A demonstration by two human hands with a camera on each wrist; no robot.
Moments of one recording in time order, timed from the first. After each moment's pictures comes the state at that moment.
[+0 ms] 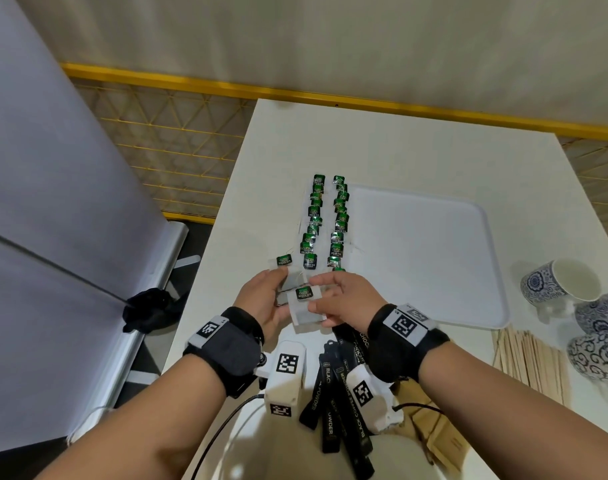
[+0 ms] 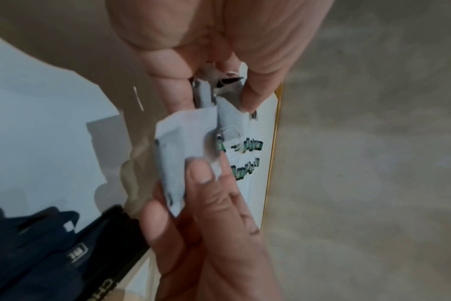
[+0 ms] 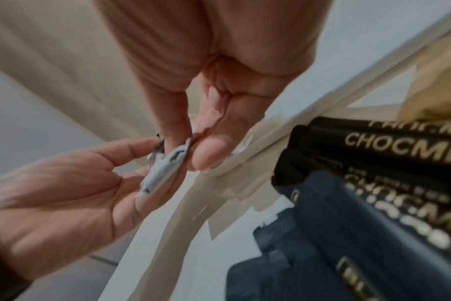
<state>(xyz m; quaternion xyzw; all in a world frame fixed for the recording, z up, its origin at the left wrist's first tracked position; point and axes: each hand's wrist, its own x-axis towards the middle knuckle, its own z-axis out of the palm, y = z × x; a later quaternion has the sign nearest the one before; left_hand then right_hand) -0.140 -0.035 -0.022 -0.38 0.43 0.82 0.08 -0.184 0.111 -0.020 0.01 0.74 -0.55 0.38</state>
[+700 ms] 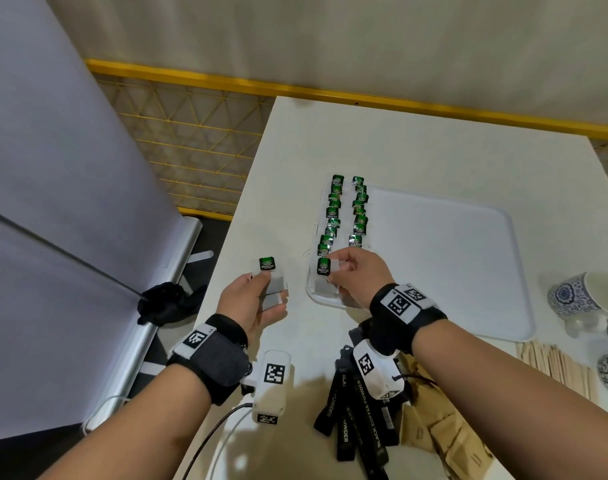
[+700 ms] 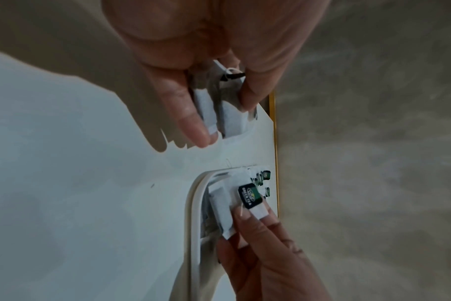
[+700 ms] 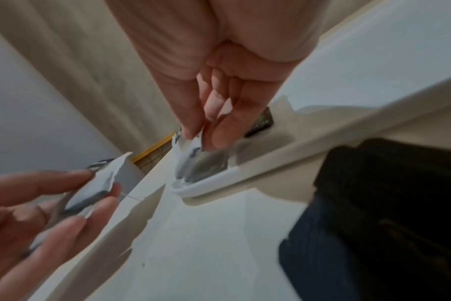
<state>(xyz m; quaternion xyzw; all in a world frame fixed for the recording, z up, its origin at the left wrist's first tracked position) -0.123 -0.077 -0.031 -0.42 0.50 0.76 0.05 -0.222 0.088 -0.032 0.00 0.83 -0.49 0.27</state>
